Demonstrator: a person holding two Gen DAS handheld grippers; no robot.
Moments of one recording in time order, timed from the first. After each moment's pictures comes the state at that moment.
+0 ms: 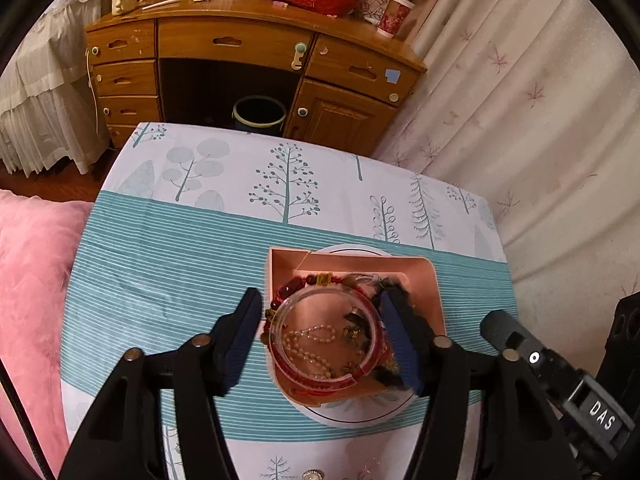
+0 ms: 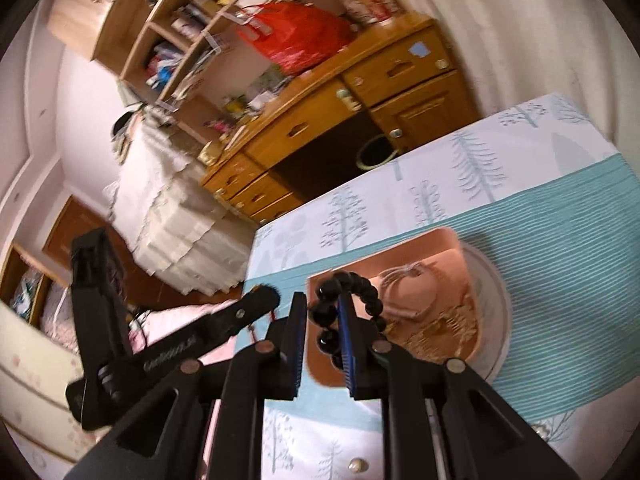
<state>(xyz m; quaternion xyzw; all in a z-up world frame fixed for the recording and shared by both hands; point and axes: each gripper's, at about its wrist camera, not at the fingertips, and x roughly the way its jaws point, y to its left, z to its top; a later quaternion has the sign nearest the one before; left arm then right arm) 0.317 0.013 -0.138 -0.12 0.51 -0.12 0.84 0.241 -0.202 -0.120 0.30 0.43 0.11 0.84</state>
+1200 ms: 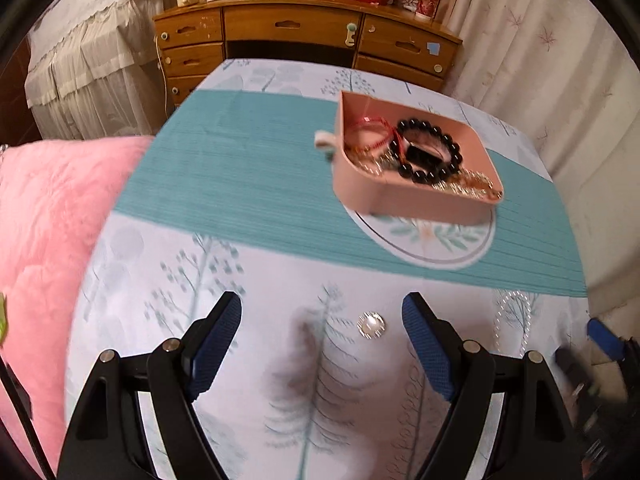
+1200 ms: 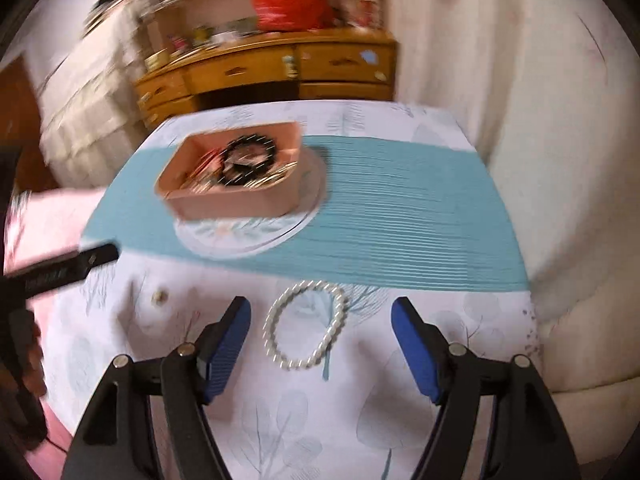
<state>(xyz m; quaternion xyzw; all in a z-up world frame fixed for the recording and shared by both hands) 0.139 0.014 -0.196 -0.07 0.51 -0.02 0.86 0.066 -0.218 -0.161 -0.03 0.46 0.05 0.88</state>
